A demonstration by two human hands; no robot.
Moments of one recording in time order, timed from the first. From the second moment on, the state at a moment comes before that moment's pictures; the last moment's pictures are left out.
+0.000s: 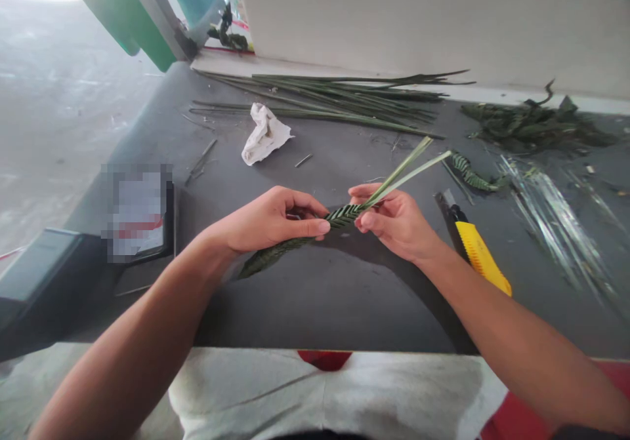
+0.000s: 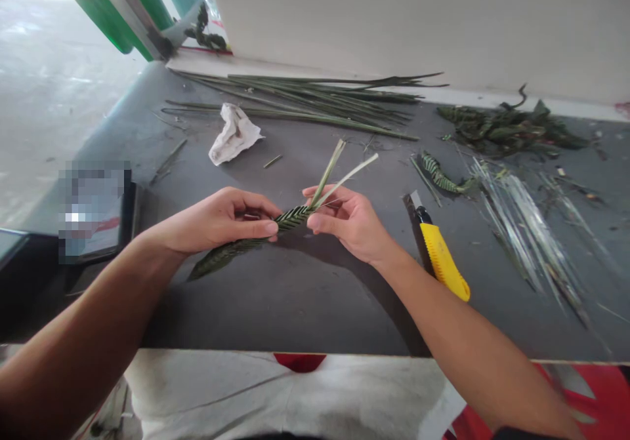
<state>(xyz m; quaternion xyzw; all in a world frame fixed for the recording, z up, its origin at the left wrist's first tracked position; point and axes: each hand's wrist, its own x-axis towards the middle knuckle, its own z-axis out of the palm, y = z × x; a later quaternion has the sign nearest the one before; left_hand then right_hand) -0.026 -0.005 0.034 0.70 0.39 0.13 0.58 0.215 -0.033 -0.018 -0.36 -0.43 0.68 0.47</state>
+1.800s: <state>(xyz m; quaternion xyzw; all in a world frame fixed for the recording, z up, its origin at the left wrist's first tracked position) -0.018 -0.011 0.022 0.66 0.42 0.15 0.61 0.204 -0.042 -0.017 -0.44 -0.48 0.61 0.46</state>
